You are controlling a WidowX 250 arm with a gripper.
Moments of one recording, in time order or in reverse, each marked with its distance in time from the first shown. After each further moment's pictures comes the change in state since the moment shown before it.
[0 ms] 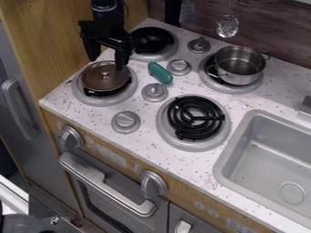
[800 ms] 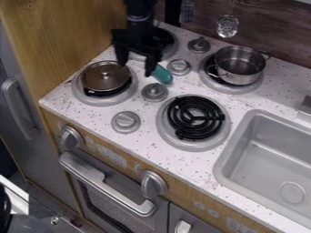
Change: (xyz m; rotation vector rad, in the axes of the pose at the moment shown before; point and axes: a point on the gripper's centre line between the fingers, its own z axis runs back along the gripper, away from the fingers) arm 0.043 -0.047 -0.028 0.006 0.038 -0.004
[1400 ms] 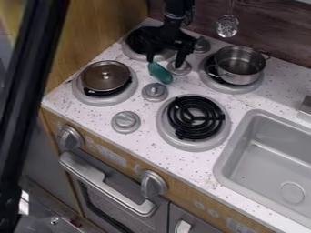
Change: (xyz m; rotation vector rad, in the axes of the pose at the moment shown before) arm 0.060 -0.022 -0.016 0.078 -0.016 0.381
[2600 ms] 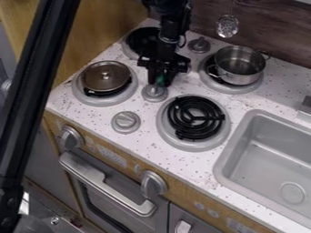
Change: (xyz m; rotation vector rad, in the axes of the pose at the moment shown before) arm -0.027 0.008 -0.046 0.028 0.088 0.091
